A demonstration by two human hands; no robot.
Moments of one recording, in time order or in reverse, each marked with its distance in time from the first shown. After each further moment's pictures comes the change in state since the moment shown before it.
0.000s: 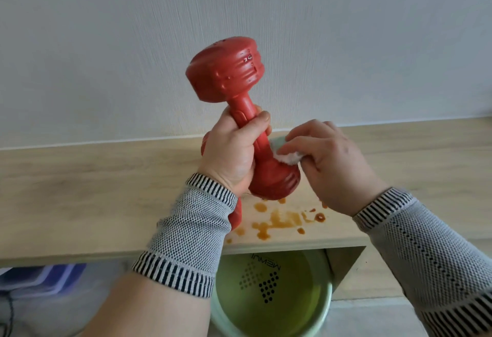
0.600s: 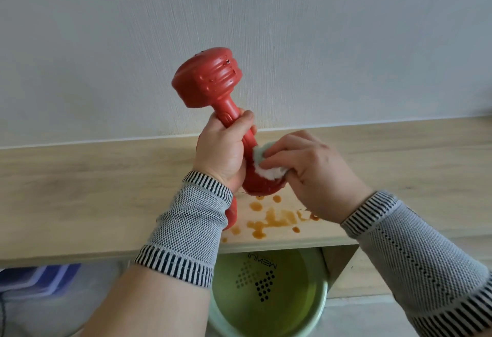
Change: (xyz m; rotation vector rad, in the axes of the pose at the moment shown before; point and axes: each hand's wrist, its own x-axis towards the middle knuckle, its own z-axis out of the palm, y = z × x) left_hand 0.008 -0.007 -0.006 0.019 0.138 -0.038; right_hand -0.004 -0.009 0.005 0.043 -0.084 -0.110
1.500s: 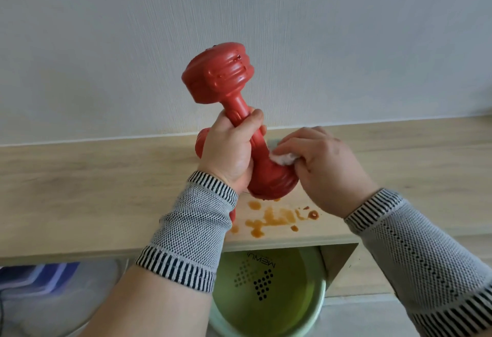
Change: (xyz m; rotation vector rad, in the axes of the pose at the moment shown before) left_hand -0.004 -0.003 0.009 -0.034 -0.048 -0.018; right_hand 0.001 0.005 -0.005 0.001 0.058 0.126
